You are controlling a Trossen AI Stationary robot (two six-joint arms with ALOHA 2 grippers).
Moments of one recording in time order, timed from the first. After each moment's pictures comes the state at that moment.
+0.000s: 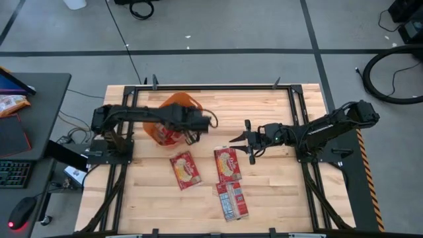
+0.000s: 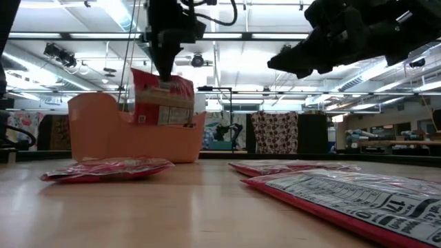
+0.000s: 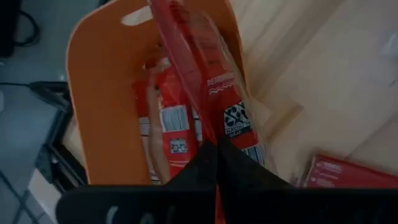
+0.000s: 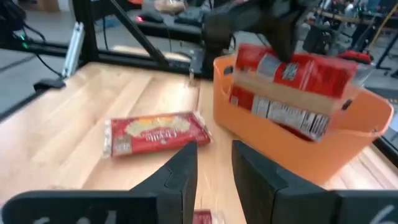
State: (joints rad) left arm 0.02 1.77 1.62 -1.35 -0.48 -0.54; right arm 0.07 1.27 0.42 0.66 0.04 -0.13
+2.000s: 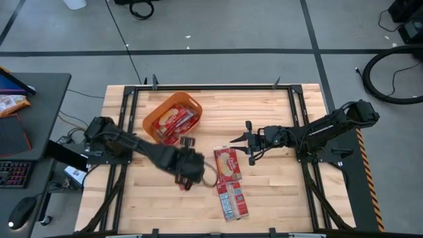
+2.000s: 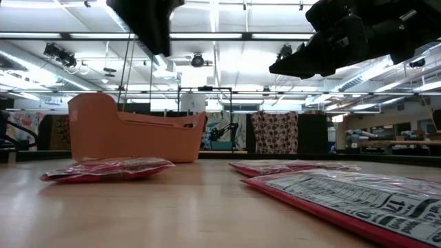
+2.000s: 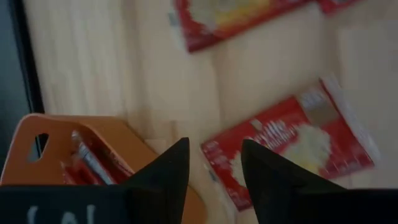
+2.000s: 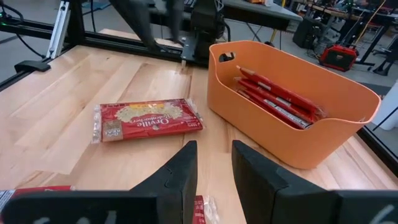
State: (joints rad) left arm -0.39 1.77 1.58 -1.16 -0.46 -0.15; right arm 0.10 1.27 0.42 0.62 0.12 -0.16
